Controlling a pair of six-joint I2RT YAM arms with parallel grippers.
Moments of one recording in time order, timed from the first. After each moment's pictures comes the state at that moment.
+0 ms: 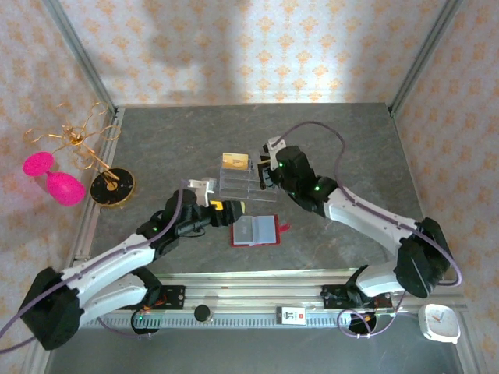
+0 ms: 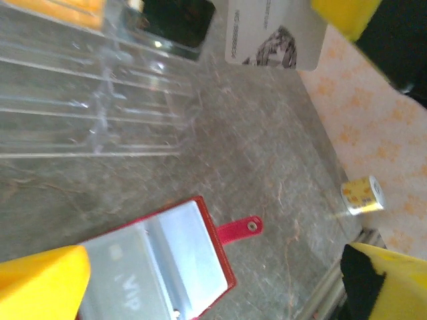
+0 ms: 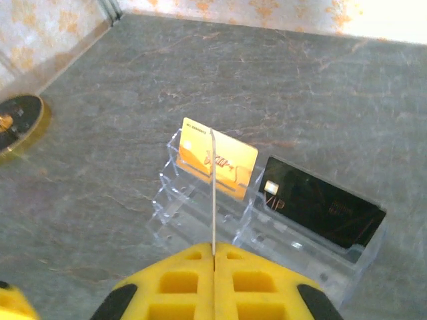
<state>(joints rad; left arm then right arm) -0.60 0.93 0.46 0.04 0.21 -0.73 0.71 1.41 1.04 -0.16 0.05 0.20</state>
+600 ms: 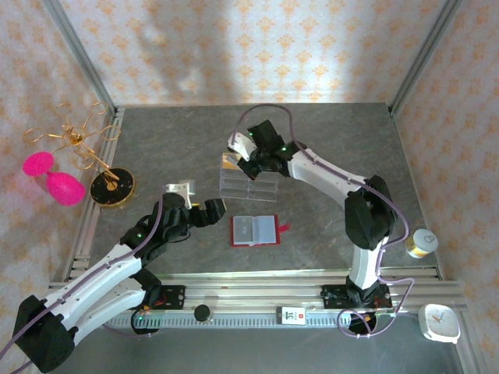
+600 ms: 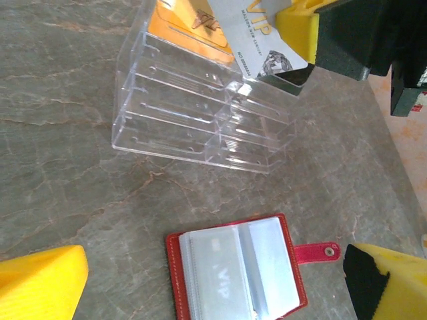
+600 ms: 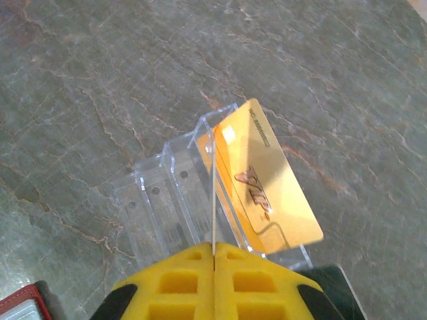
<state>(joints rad) -0.55 0.78 0.46 -0.22 0.01 -0.72 0.67 1.87 1.56 -0.52 -0.19 -0.41</state>
